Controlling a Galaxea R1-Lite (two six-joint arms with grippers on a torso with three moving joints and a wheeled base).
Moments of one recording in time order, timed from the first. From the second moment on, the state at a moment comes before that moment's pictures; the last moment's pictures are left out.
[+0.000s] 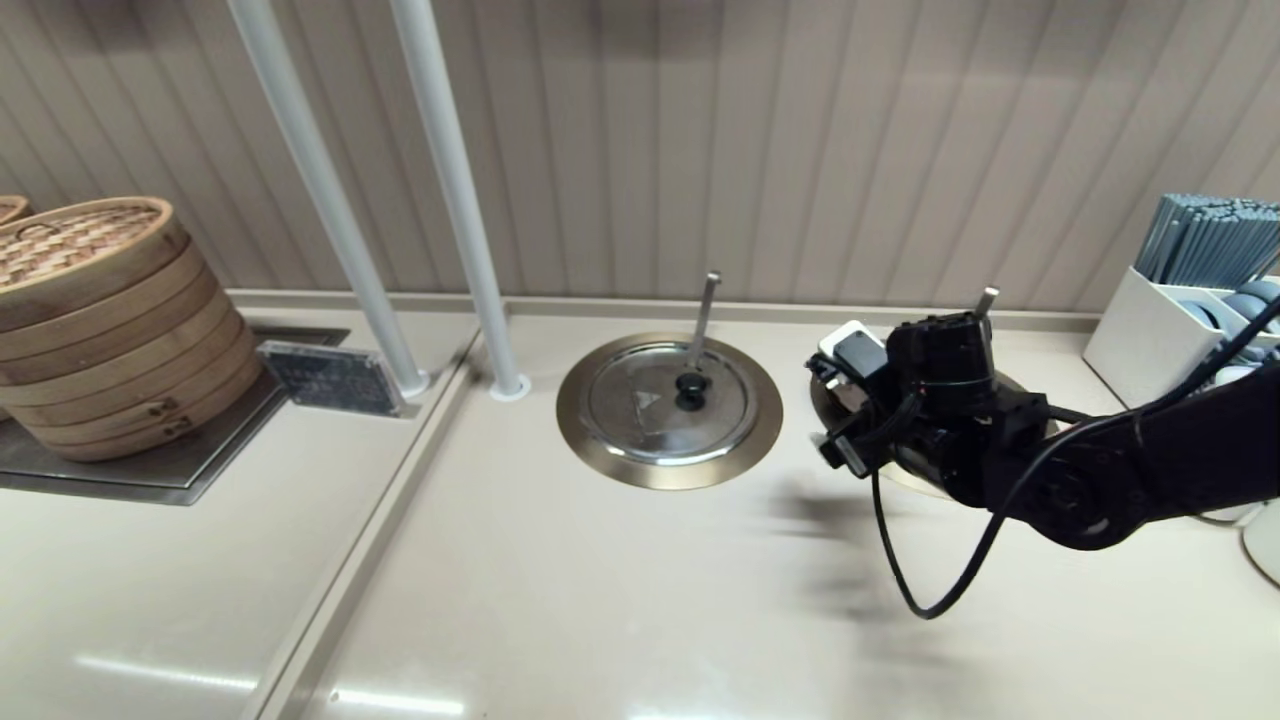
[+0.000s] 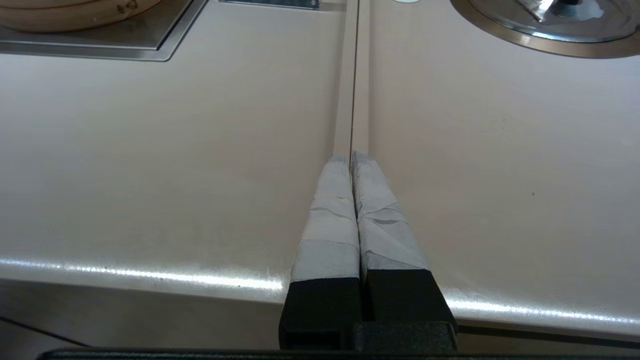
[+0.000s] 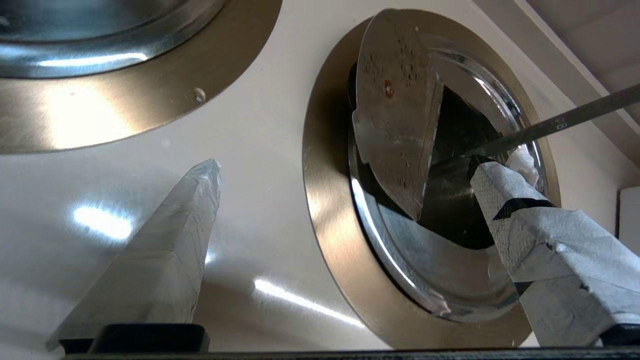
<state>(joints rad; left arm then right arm) 0.00 0.00 -0.02 0.05 0.00 0.00 0.39 1.94 -0.98 -0.51 -0.41 -0.42</state>
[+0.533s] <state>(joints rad) 0.00 0.00 -0.02 0.05 0.00 0.00 0.30 2.08 -1.04 -0.63 -0.42 -0.47</state>
